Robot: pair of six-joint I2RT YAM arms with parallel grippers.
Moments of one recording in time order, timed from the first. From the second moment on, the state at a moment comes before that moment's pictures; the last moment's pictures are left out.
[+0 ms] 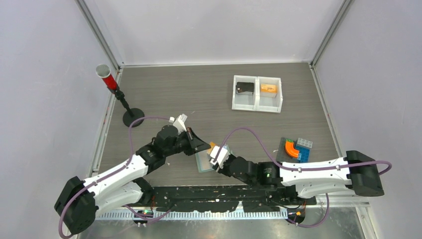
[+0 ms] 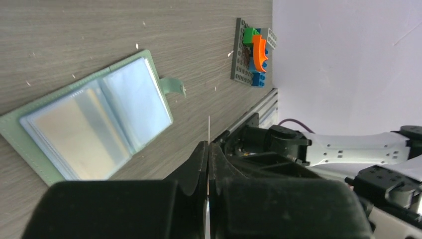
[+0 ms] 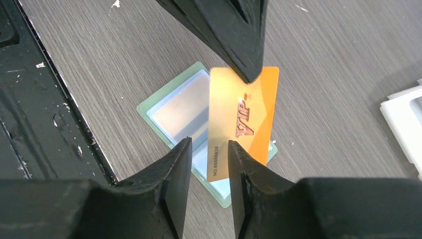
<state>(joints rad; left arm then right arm) -0.73 0.96 0.45 0.08 0.26 -1.11 1.43 1.09 0.54 0.09 0.51 -0.07</state>
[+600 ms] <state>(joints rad) -0.73 0.80 0.38 0.09 0.23 -0.84 0.85 0.87 0.51 0.06 -0.21 0.37</state>
